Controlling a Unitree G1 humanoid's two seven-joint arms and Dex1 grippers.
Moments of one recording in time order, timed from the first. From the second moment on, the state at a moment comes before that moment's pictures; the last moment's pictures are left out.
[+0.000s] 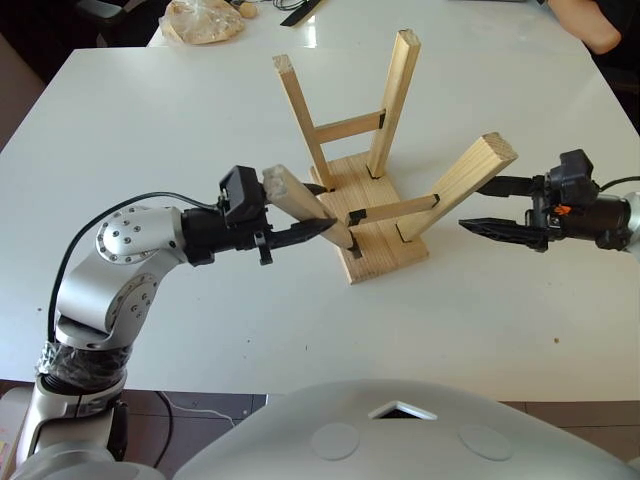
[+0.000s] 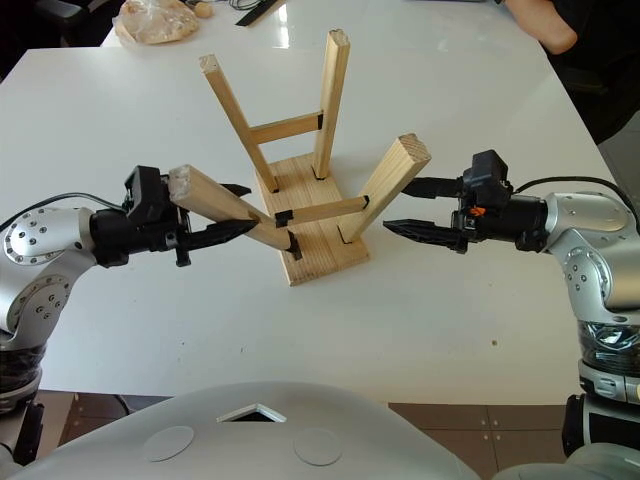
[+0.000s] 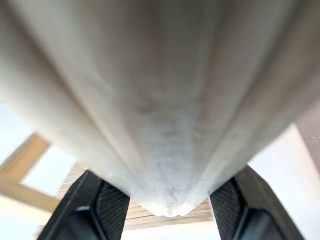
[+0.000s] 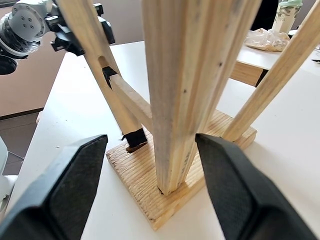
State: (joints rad) left arm -0.03 0.74 -0.01 -0.60 -0.67 0.45 -0.94; right arm -0.07 -0.87 -0.17 -0.22 0.69 0.48 1.26
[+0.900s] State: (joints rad) left arm -0.14 0.75 -0.07 -0.50 -0.60 0.48 -0.82; right arm -0.06 -0.86 -0.16 -0.20 0.66 0.43 1.25
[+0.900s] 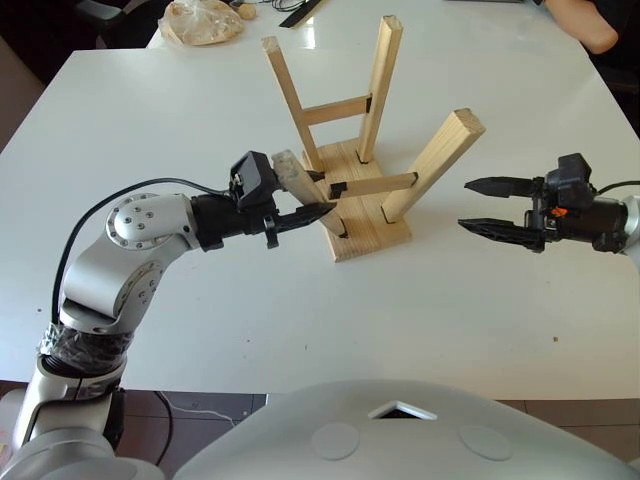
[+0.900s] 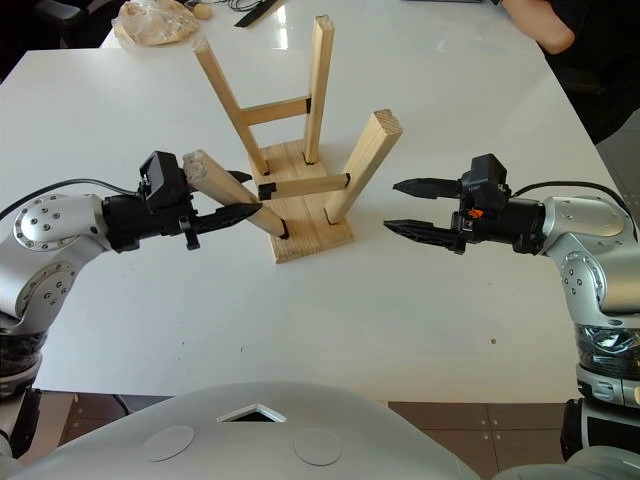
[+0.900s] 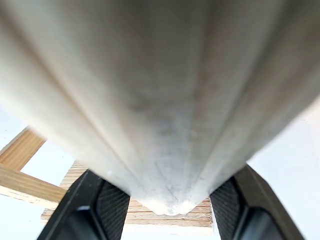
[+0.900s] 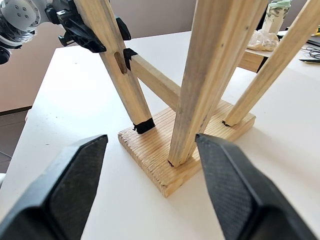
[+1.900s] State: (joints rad) left arm -0.04 0.93 -0.08 -0.44 -0.63 0.29 -0.97; right arm -0.04 -0.84 -0.16 -0.23 0.63 0.42 1.25
